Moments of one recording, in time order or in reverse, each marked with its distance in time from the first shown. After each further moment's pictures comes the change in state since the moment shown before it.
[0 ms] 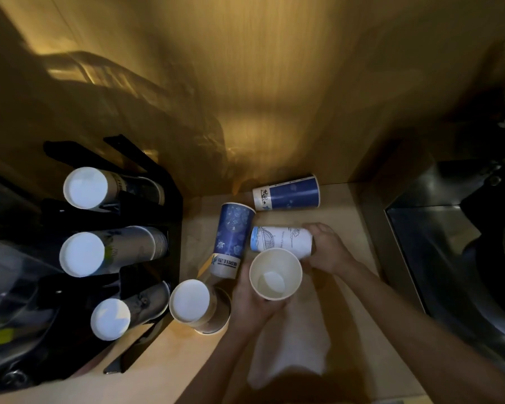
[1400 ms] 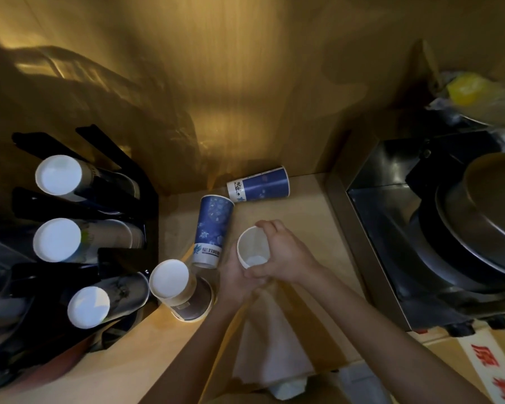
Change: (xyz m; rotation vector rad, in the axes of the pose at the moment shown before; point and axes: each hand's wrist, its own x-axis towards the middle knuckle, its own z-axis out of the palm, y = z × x) left_hand -0.003 0.007 0.010 -0.135 -0.135 0.017; right_hand -0.082 -0.088 -0.014 -0.002 -0.012 -0.040
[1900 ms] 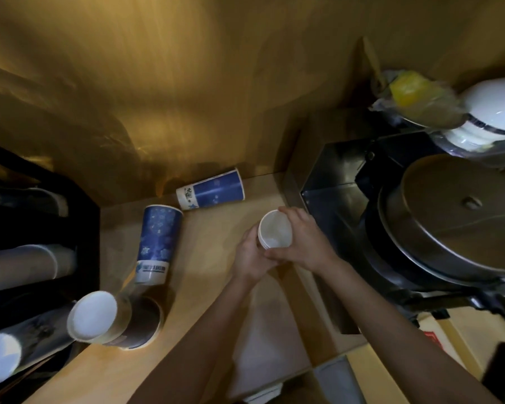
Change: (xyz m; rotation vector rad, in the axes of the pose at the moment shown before) left_hand 0.061 0.016 0.112 0.185 -0.184 0.075; right_hand -0.012 0.103 -0.062 0.023 0.203 0.171
